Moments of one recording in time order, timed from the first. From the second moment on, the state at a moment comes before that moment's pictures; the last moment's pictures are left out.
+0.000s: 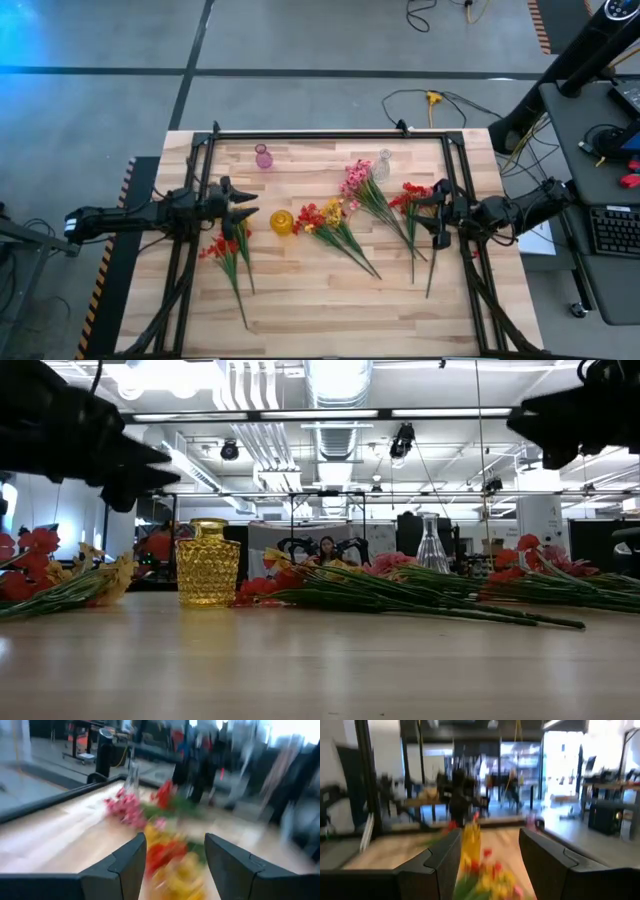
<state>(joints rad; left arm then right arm) 0.11 0.18 0.02 0.13 -0.10 -0.35 0.34 0.05 0.01 0.24 0.46 -0.06</state>
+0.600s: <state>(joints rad) 0.11 0.18 0.02 0.47 -0.12 -0.56 0.34 0.29 0.41 -0.05 0.57 0.19</state>
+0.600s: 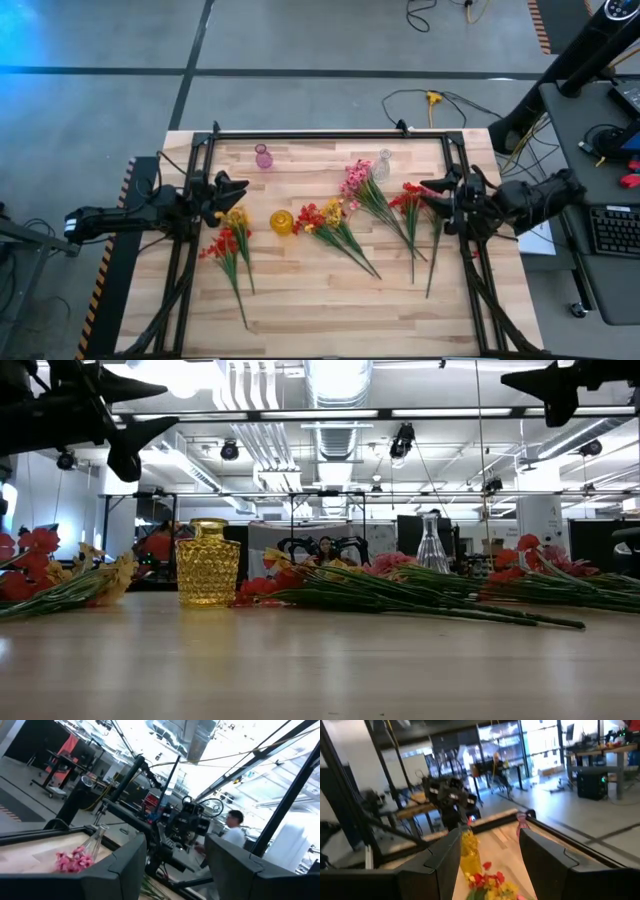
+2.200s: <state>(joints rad) 0.08 0.56 0.26 0.37 -0.09 -0.30 0.33 1.43 1.03 -0.51 0.49 0.51</state>
